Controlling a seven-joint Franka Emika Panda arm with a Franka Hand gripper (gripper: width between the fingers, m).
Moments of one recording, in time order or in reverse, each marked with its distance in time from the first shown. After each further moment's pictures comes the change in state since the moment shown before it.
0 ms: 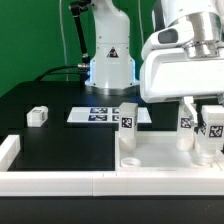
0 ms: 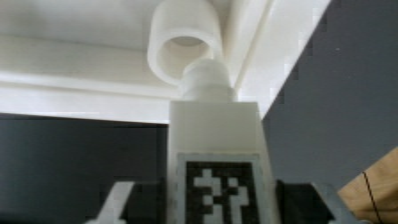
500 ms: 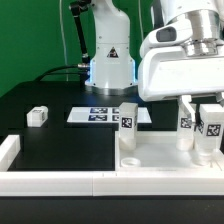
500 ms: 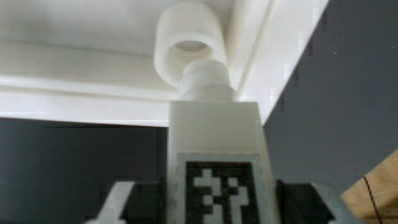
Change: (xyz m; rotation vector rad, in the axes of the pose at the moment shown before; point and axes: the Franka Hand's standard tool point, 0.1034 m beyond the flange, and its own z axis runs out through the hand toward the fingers) arm -0.007 0.008 0.004 -0.006 -0.012 0.009
